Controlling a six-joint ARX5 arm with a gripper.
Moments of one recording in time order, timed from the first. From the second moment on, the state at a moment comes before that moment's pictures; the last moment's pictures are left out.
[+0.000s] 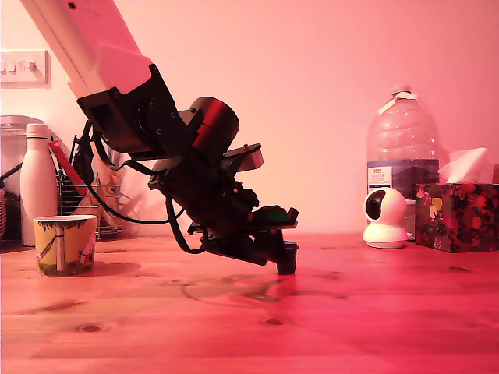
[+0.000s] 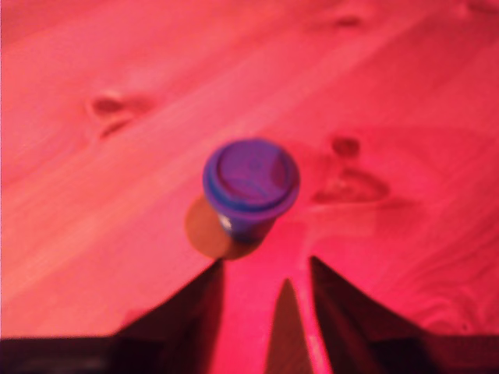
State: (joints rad) arm -0.63 2.12 1.24 0.23 0.15 -0.03
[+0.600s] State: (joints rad) arm -0.63 2.20 1.24 0.45 0.10 -0.16
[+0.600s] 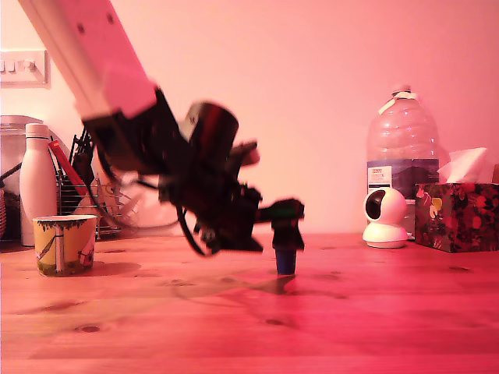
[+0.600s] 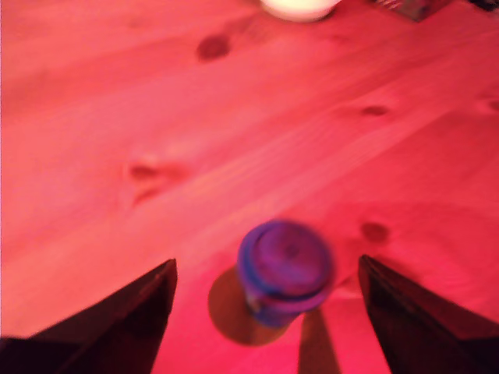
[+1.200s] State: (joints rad) arm -0.66 2.23 1.26 0.50 0.05 -0.23
